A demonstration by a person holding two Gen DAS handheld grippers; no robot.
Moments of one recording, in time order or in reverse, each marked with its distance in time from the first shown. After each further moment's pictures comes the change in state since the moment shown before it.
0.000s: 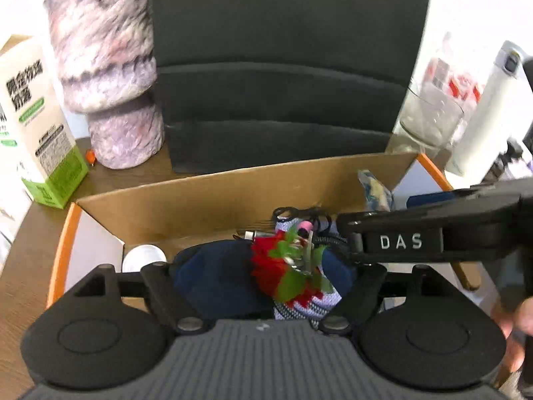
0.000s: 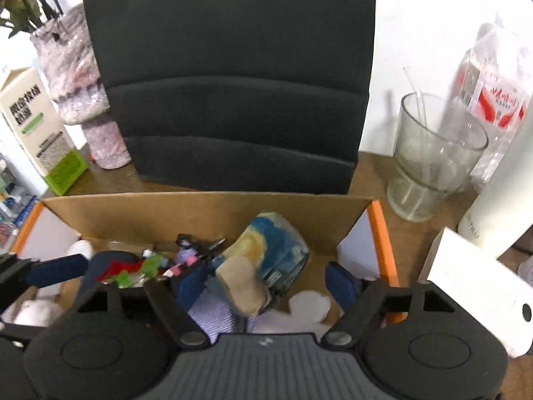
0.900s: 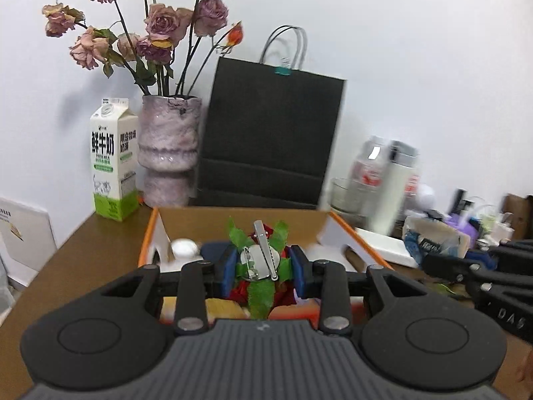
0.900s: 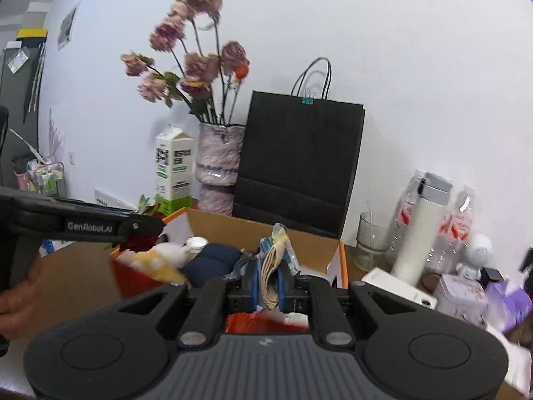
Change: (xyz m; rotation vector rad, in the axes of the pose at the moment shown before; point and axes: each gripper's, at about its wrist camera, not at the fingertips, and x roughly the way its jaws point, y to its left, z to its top) left arm -0.195 0.008 -0.118 -0.109 -0.432 -0.077; right arm -0.245 0.046 -0.194 -0.293 -0.519 0.011
